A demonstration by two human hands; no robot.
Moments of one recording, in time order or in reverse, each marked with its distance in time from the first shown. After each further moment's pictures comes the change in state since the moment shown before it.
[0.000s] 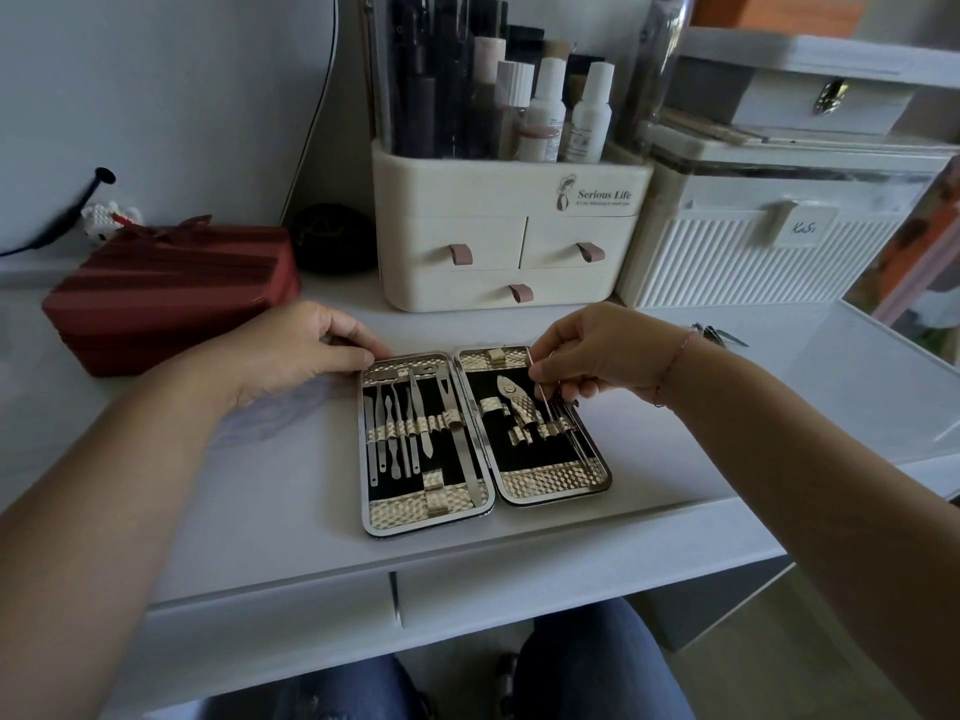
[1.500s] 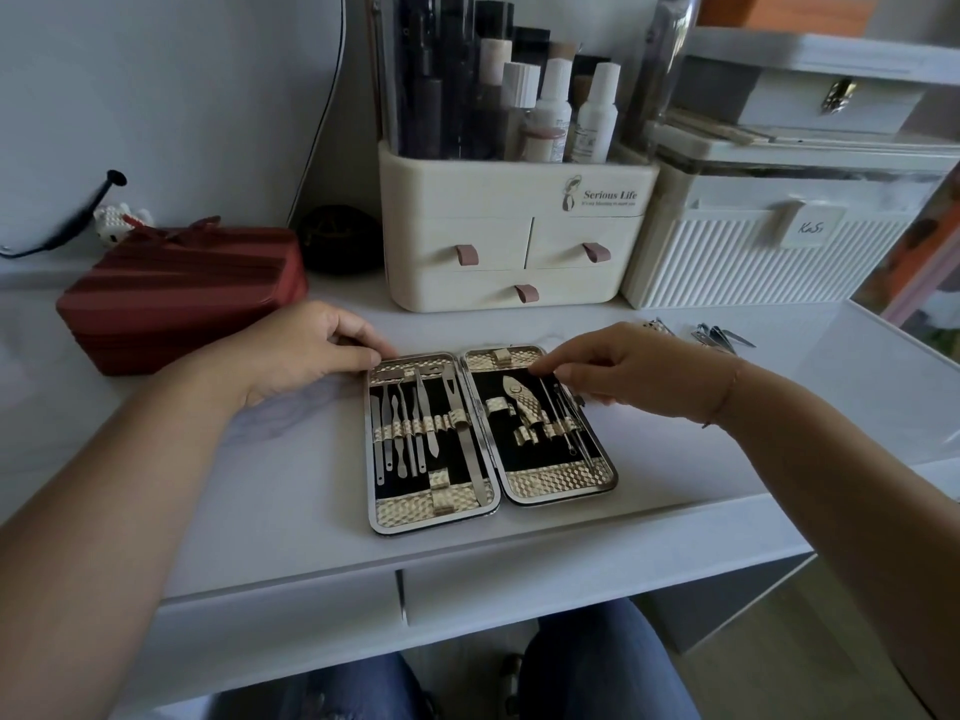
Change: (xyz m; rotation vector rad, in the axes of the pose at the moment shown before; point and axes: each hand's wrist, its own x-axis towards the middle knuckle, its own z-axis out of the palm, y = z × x) left_hand 0.001 0.000 0.002 0.020 0.035 0.002; right_hand -0.017 0.016 -0.006 -0.431 -0.004 -0.264
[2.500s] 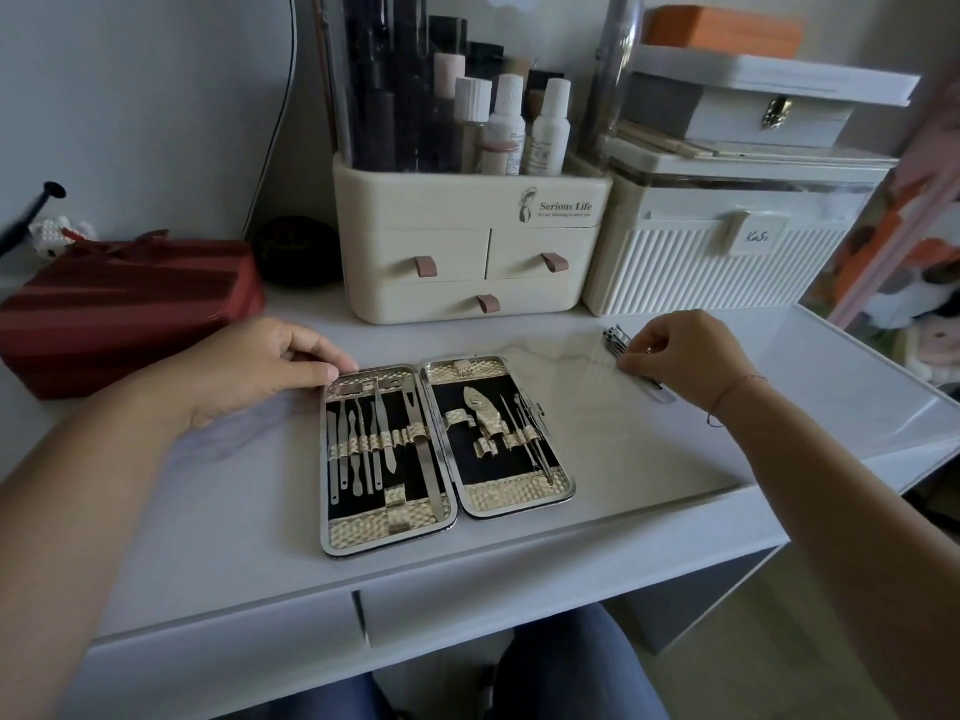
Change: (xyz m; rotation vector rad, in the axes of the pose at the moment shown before) left_hand -0.001 -0.001 -0.001 0.005 -0.011 0.010; right_hand -0.015 0.075 -0.028 -0.252 0.589 0.331
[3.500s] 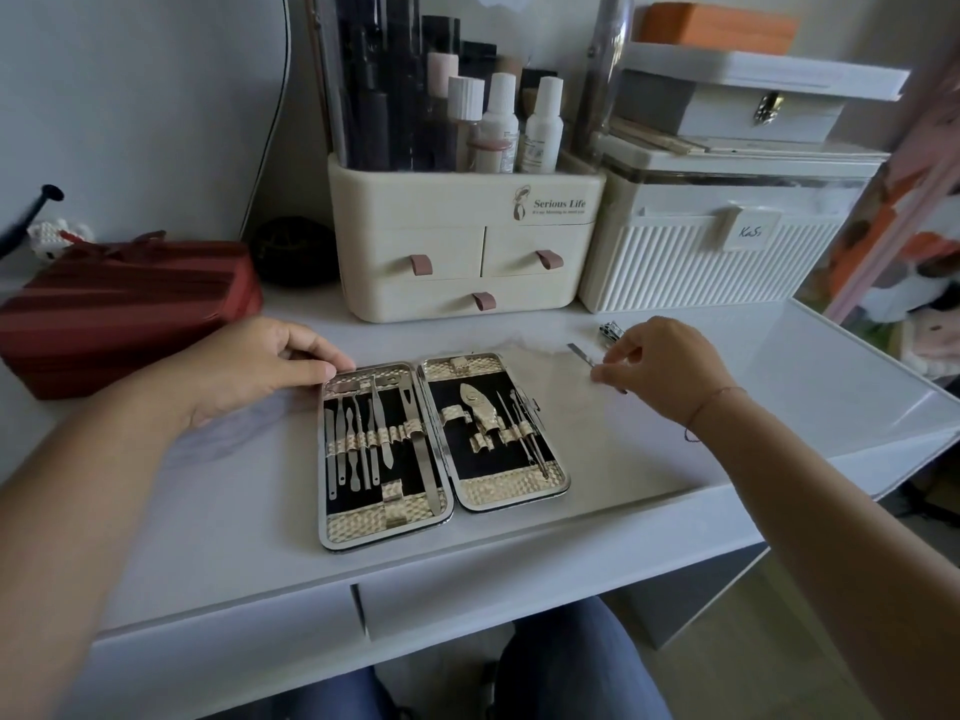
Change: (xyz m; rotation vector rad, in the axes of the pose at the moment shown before) left_hand 0.000 0.000 0.001 -0.004 0.005 -0.006; right_hand -0.020 -0.022 0.003 -0.055 -0.055 -0.038
